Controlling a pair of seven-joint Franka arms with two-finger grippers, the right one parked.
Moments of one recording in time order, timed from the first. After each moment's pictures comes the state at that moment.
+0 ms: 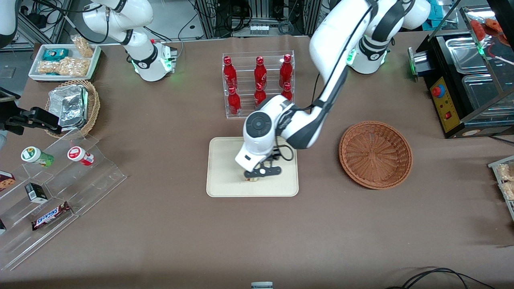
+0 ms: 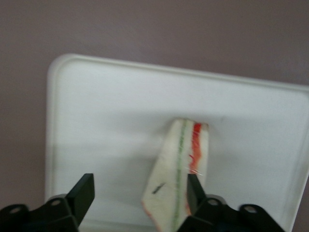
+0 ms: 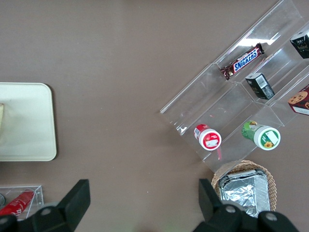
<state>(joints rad) -0.73 0.77 0.02 -1.22 -0.03 1.98 -0.85</state>
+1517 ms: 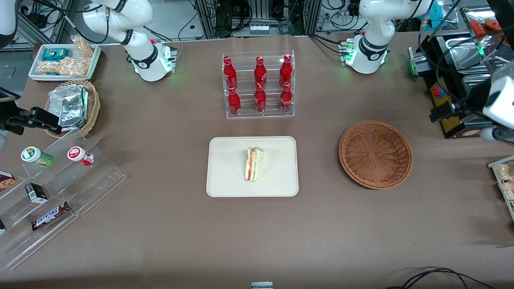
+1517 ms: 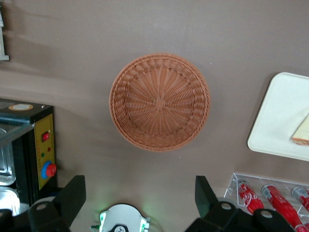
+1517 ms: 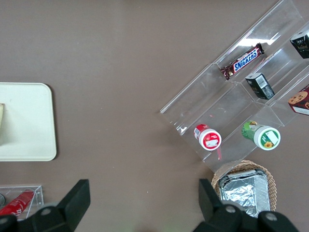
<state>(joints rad) 0.03 0.10 -0.11 -1.40 0.00 1.33 -0.26</state>
